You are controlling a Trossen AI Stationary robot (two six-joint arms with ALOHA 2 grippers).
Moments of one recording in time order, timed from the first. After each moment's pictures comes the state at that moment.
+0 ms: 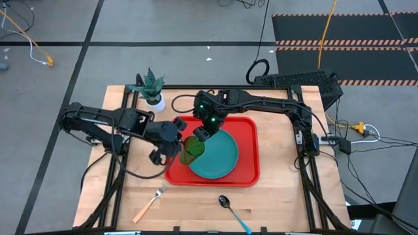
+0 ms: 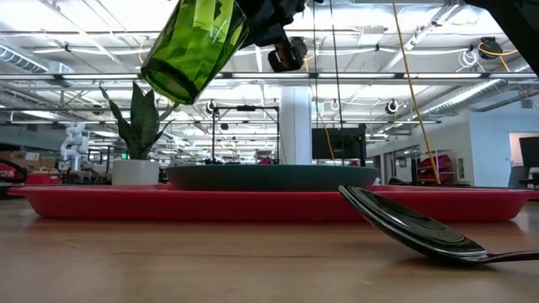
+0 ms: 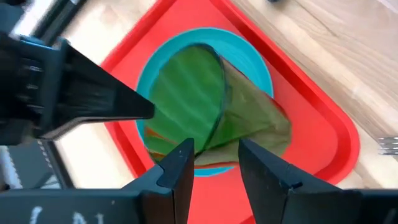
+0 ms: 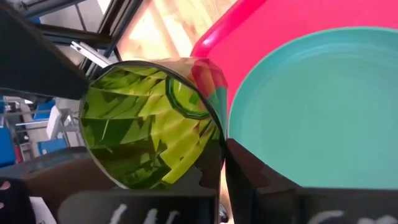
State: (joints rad) left arm -0.19 1.38 1.47 -1.06 -0.07 0.61; right arm -0.14 2.03 2.02 -1.02 -0.55 0.64
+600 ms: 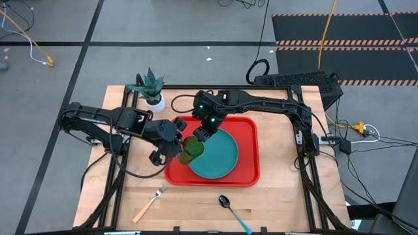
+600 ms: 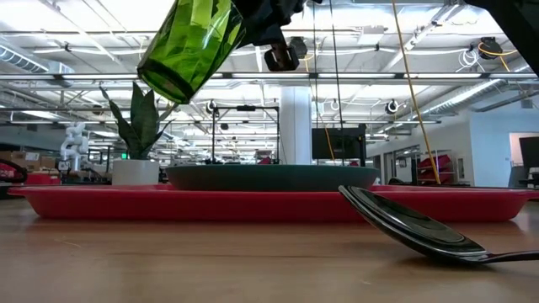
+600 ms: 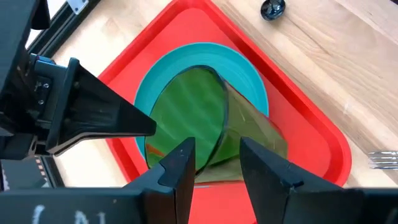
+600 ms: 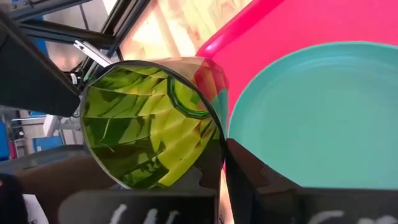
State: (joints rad) left arm -0.19 1.37 1.48 -1.04 -0.03 0.58; right arm -0.14 2.03 2.02 -1.00 -0.55 0.61
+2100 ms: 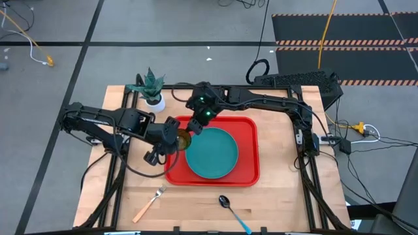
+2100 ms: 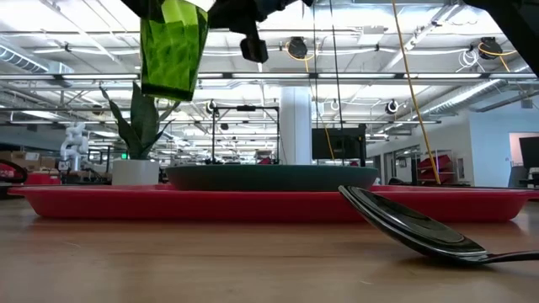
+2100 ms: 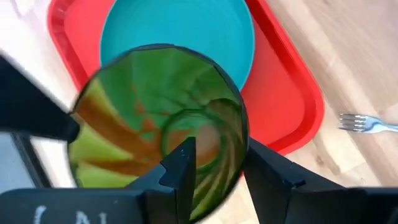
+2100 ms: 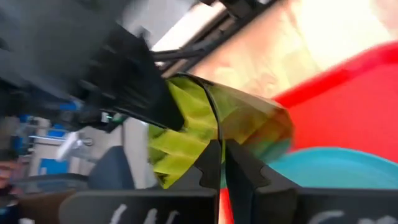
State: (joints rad) left arm -0.19 1.39 1.48 -1.24 -0.07 0.39; right arm -0.17 2.02 2.02 -0.70 -0.53 0.58
